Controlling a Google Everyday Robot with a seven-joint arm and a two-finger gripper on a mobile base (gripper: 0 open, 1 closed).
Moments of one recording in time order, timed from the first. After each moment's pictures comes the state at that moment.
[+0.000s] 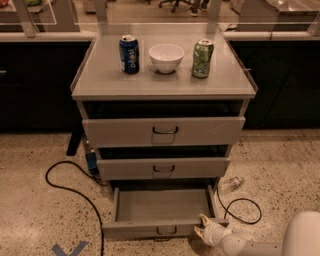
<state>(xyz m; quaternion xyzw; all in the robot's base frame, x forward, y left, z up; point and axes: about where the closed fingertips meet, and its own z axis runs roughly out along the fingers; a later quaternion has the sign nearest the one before) 0.520 -0.200 0.169 -0.48 0.80 0.04 0.36</state>
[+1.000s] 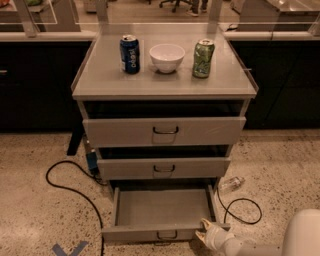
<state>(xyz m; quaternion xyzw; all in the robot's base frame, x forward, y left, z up) 0.503 -0.205 0.171 -0.47 0.81 0.04 0.35</state>
